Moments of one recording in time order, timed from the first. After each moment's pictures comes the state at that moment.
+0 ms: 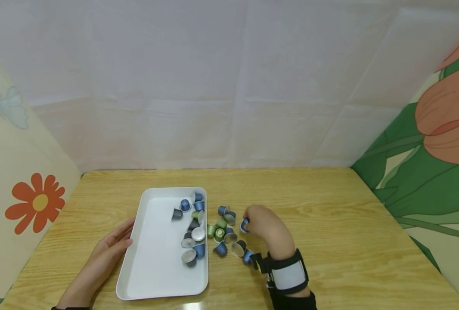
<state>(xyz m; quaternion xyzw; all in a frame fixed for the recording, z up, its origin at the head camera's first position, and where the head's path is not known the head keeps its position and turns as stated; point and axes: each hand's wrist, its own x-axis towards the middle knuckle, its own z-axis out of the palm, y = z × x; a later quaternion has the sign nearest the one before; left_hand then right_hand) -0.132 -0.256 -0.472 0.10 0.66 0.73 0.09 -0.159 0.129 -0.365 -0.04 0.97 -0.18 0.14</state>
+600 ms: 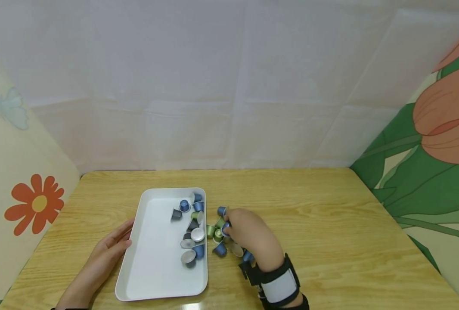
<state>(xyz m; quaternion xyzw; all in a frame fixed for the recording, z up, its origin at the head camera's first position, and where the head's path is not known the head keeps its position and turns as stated) -0.132 -0.257 -0.475 0.12 0.65 0.74 0.09 -0.138 0.094 -0.352 -0.13 0.97 -0.20 0.10</state>
